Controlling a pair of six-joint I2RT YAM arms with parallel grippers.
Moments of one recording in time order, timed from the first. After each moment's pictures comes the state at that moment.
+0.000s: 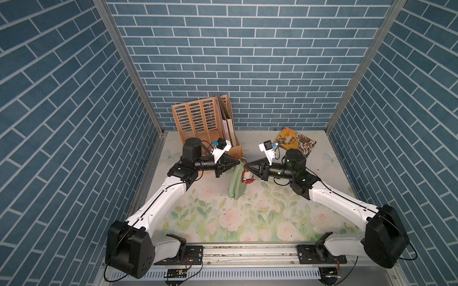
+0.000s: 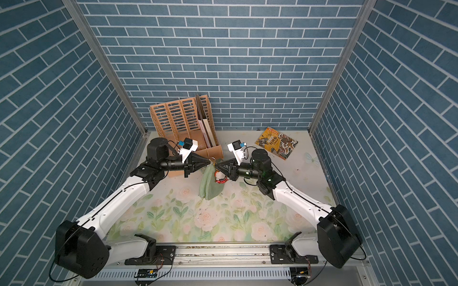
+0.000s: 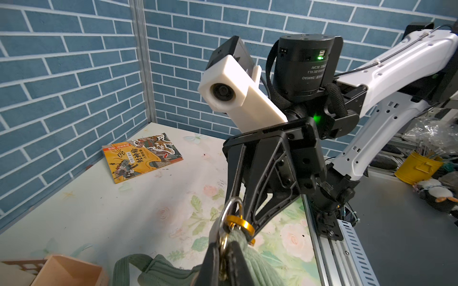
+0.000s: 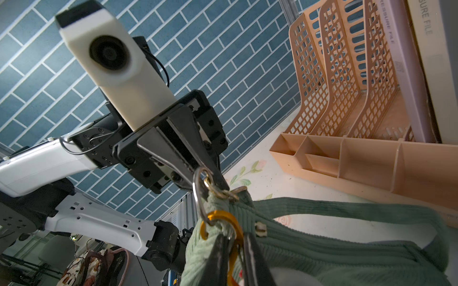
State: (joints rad) left arm -0.34 1.25 0.99 -0.04 1.00 0.14; right arm 0.69 1.32 0.88 0.31 -0.70 0.52
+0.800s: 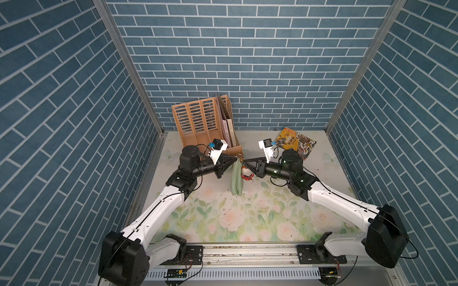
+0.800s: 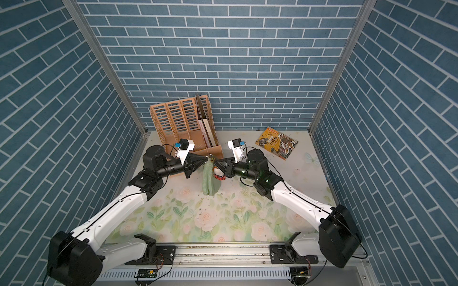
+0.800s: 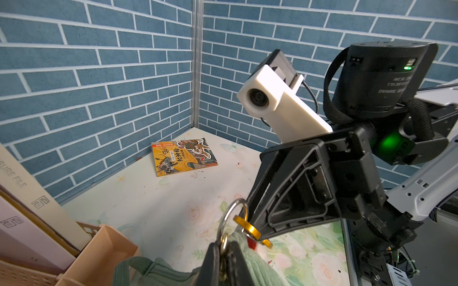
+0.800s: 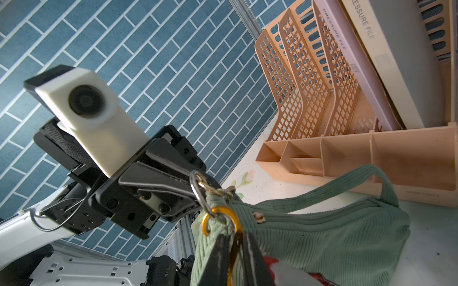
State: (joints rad) left arm -0.37 1.15 0.86 0.12 0.74 -0.01; right arm 0.74 1.32 0.91 0.27 -0.50 0.65
